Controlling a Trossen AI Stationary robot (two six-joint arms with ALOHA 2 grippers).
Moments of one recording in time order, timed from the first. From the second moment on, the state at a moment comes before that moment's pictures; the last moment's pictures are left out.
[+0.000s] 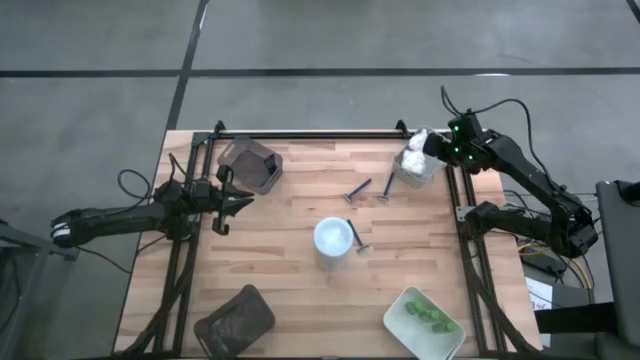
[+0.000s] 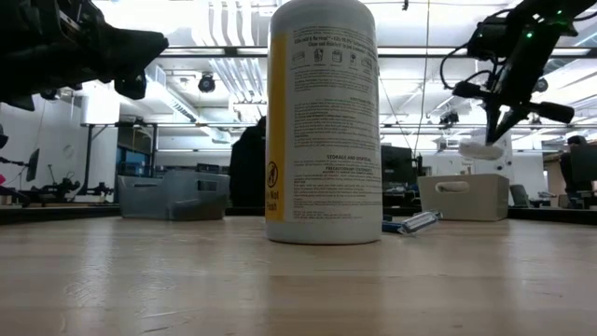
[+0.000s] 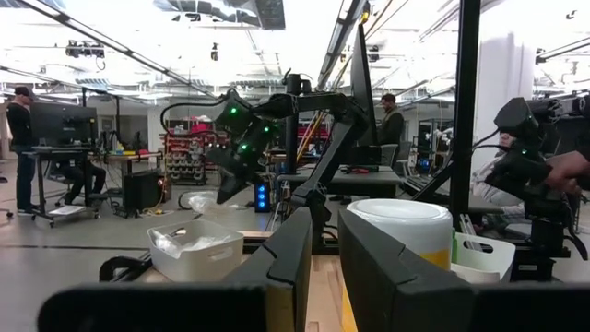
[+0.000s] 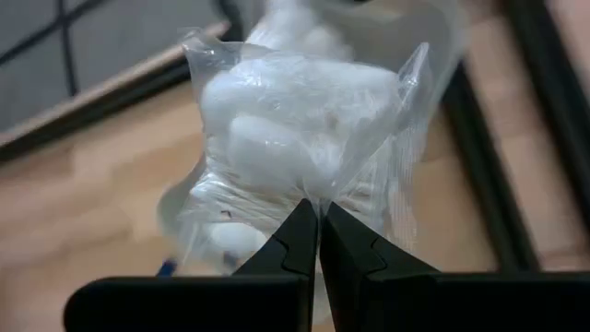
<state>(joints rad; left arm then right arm) 0.26 0.42 0.01 0.65 0.24 -0.09 -1.01 0.92 0.79 -0.88 0.08 0.92</state>
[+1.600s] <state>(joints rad) 0.26 0.42 0.01 0.64 0.23 -0.09 -0.95 1.00 0.79 -0.75 0.09 0.70</state>
